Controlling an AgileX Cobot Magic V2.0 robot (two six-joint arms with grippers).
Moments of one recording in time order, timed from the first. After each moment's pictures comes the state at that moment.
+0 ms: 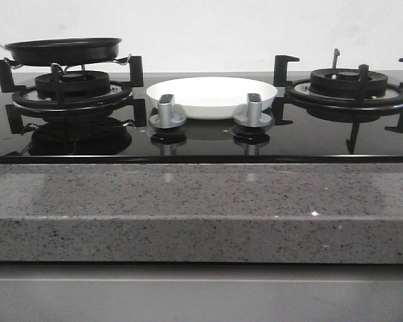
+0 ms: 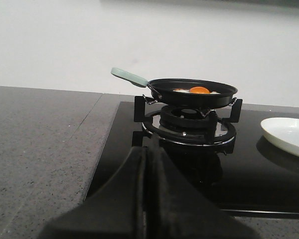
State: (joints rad) left arm -0.06 -0.01 0.01 -0.06 -0.01 -0.03; right arm -0.06 -0.01 0.03 0.04 0.08 -0.04
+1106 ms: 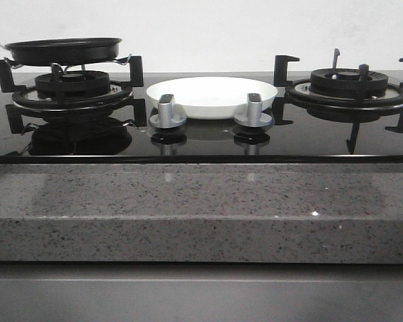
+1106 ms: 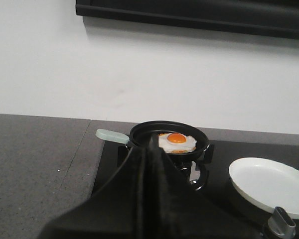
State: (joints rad) left arm -0.06 0.24 -0.60 -0.09 0.44 -0.03; right arm -0.06 0.21 -0.55 0.09 0.42 -0.04
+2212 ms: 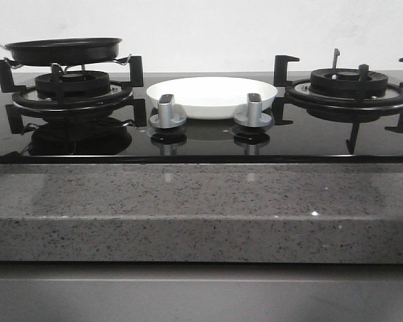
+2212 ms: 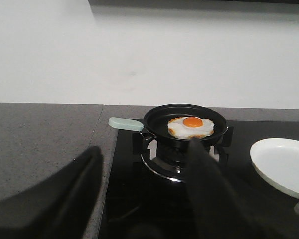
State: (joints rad) left arm -0.06 0.33 -0.62 -0.01 0.43 -0.03; right arm -0.06 0.32 -0.59 0.09 0.41 -0.04
